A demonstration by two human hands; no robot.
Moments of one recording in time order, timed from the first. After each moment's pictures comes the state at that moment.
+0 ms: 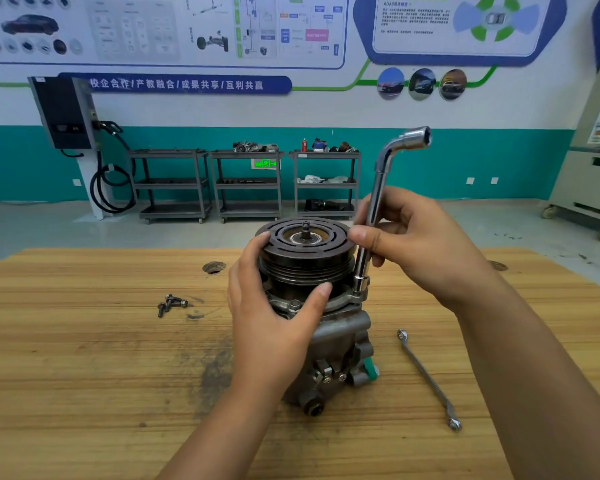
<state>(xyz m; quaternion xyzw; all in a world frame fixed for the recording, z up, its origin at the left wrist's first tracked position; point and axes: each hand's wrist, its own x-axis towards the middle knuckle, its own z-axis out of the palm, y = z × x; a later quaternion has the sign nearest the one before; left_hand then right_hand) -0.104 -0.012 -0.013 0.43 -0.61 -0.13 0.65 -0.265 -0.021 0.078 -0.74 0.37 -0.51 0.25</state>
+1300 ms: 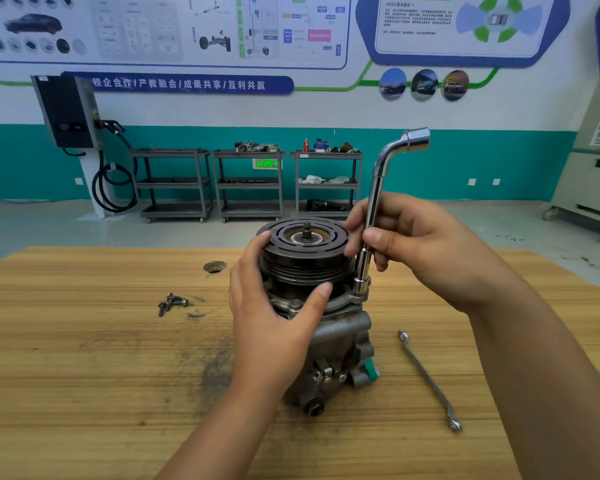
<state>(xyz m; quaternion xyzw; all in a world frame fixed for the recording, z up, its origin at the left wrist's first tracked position) -0.104 -0.013 -0.015 0.43 -0.61 -0.14 0.65 -0.272 -0.018 0.082 -0.78 0.31 -0.45 0.31</state>
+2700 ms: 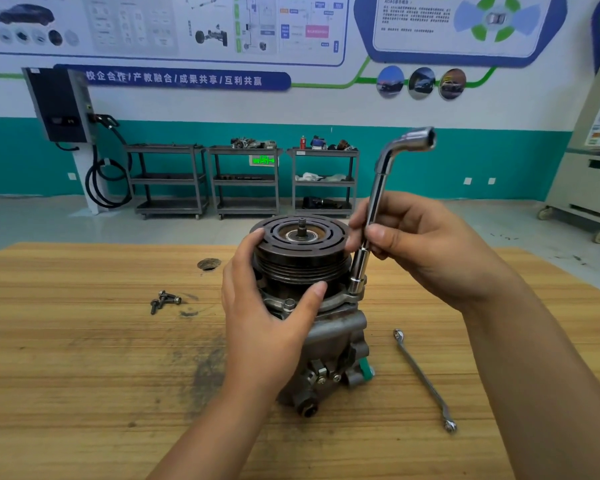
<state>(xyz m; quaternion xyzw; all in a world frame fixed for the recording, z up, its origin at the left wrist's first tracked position) -0.103 -0.012 -0.014 0.44 -0.61 -0.14 0.65 -0.281 -0.026 0.077 -0.76 0.26 -0.46 0.37</state>
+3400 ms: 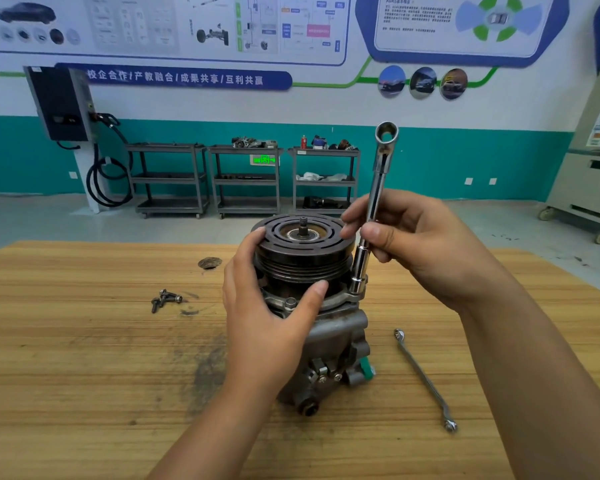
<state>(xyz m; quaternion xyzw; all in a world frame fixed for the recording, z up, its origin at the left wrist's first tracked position) -0.104 -0.011 -0.014 0.44 -0.61 -0.15 0.65 -0.276 -0.027 0.074 -0.75 0.30 -0.49 0.33</state>
